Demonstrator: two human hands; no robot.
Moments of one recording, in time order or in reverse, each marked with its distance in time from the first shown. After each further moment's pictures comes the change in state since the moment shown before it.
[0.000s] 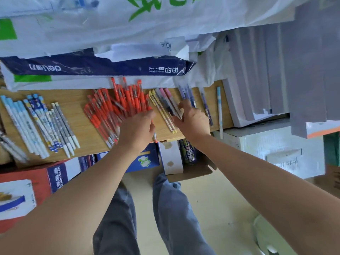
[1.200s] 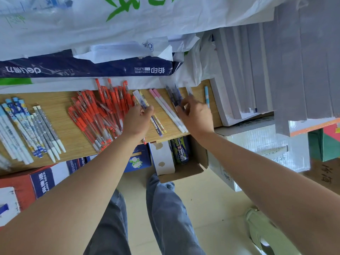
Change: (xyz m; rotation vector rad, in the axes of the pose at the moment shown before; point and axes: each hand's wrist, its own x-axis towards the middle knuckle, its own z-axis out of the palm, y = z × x) left_hand 0.033 0.027 0.016 -0.909 -0.034 -0.422; right_hand 0.004 0.032 -0.024 0.158 0.170 -0.013
